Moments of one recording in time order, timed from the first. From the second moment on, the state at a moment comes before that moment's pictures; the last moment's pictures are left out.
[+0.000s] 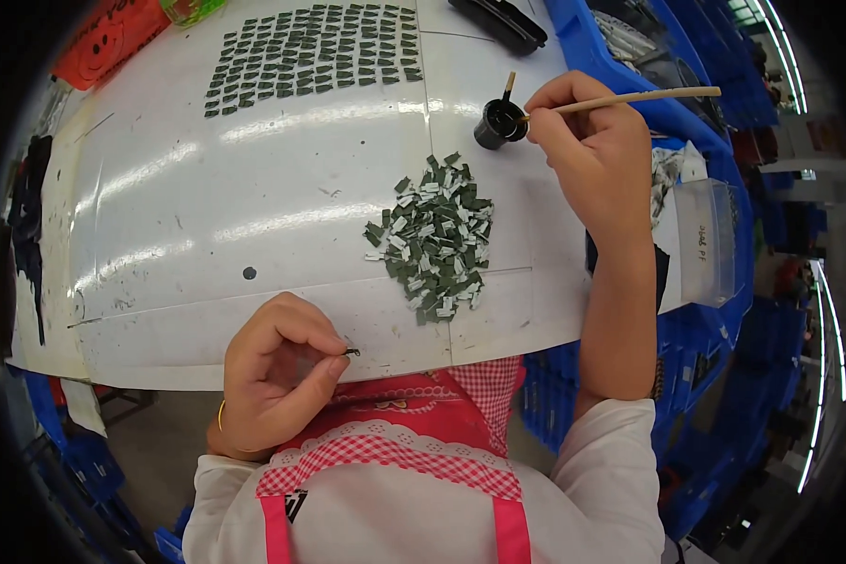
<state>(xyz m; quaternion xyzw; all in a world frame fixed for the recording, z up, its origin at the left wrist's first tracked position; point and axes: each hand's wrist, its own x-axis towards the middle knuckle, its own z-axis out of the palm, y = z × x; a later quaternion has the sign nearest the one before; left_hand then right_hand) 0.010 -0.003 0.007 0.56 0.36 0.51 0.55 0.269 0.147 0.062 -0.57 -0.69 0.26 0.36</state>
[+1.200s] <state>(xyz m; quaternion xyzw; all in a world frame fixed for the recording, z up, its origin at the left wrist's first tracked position) 0.019 -0.006 -0.010 0.61 0.35 0.56 0.44 0.199 -0.013 -0.028 -0.27 -0.75 0.19 0.58</state>
